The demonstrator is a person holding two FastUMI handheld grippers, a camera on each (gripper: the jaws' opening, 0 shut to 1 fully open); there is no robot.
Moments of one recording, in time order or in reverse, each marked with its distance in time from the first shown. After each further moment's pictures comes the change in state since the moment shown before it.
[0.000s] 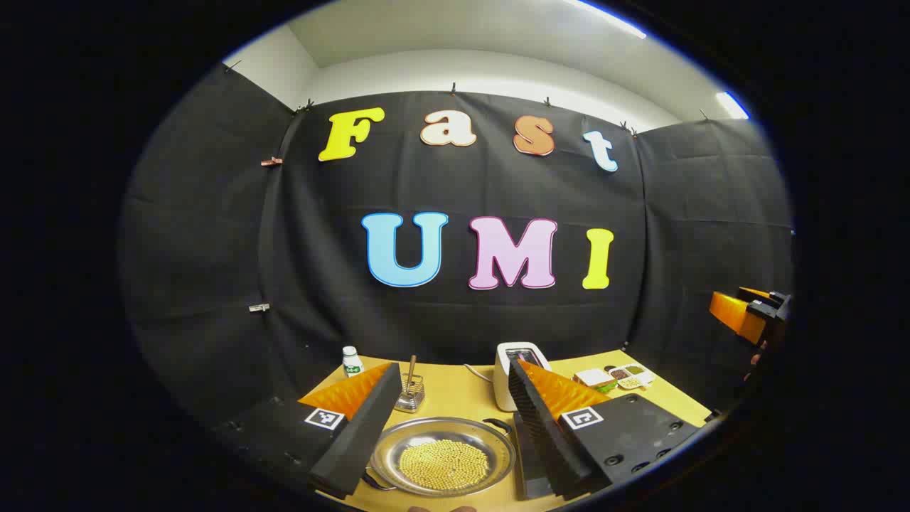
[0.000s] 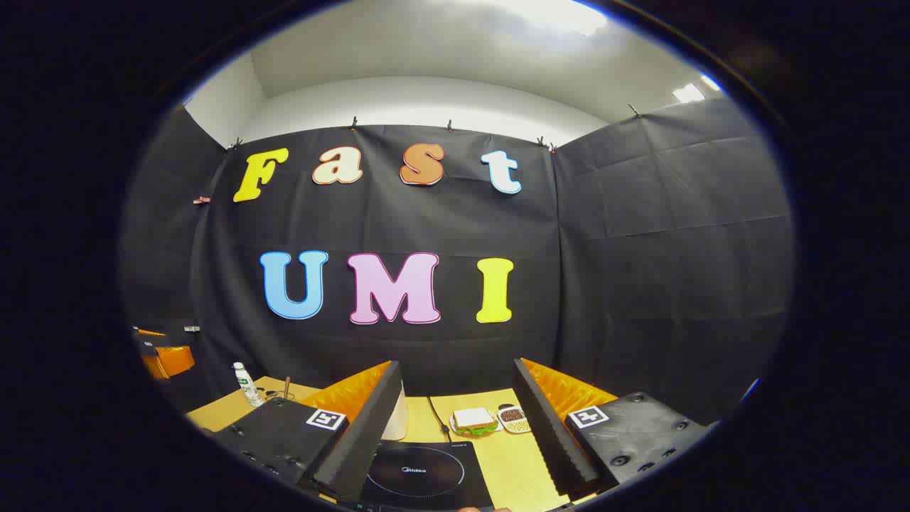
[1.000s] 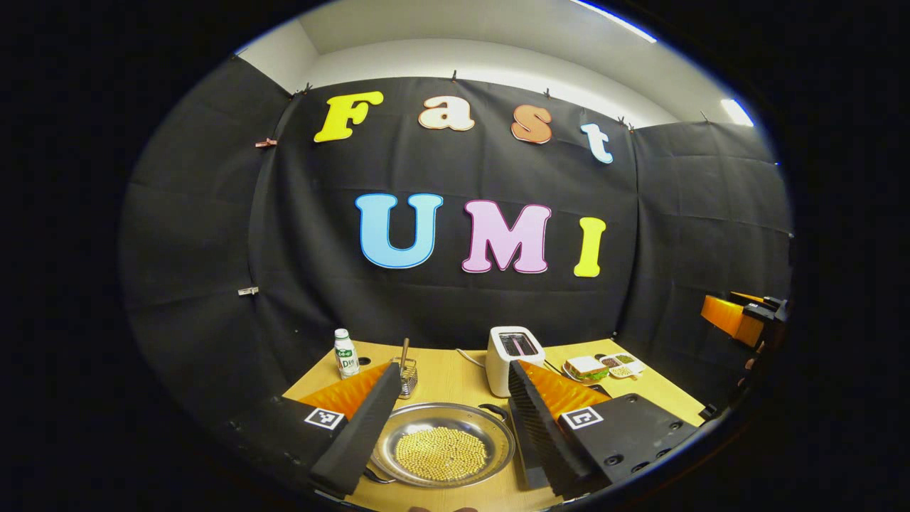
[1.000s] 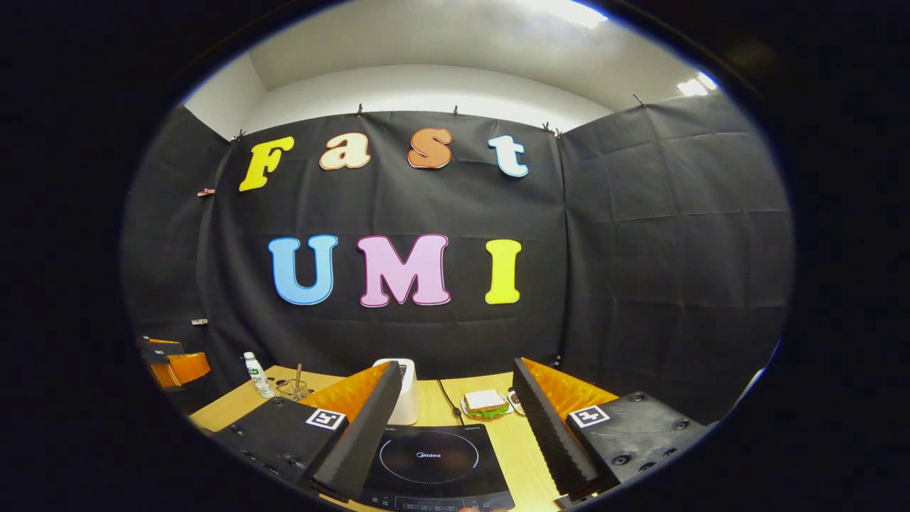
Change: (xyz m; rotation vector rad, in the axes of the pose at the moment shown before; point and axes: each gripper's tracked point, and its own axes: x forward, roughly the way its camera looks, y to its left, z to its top) left arm -0.002 0.016 -0.027 -0.020 0.062 -0.043; right arm -0.016 0.019 -0.022 0.003 0.063 0.015
